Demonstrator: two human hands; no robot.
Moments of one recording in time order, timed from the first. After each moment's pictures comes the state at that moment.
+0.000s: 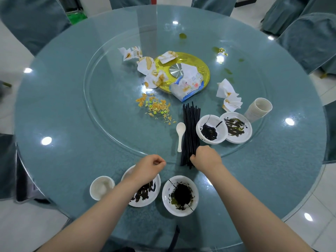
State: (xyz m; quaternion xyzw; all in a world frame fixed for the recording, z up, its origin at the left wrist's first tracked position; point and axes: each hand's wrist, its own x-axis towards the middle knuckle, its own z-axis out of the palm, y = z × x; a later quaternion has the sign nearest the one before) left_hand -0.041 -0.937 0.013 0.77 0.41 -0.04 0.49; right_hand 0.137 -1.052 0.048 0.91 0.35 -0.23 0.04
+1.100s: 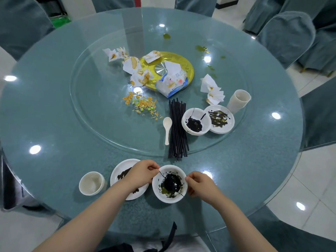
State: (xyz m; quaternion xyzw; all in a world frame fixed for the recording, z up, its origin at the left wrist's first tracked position) left_hand -0.051 -0.978 0.023 0.72 0.40 -0.09 0.56; right_hand 0.085 -1.167 0.026 0.80 0.17 -0.45 -0.35
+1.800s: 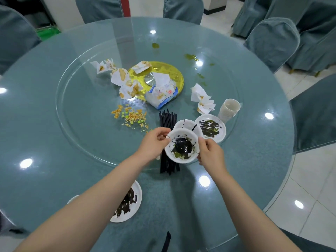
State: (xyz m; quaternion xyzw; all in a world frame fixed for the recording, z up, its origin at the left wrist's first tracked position) left_hand 0.072 -0.947 0.093 0.74 0.33 0.09 0.58; right_hand 0.179 -1.114 0.076 0.85 0.11 -0.20 -0.48
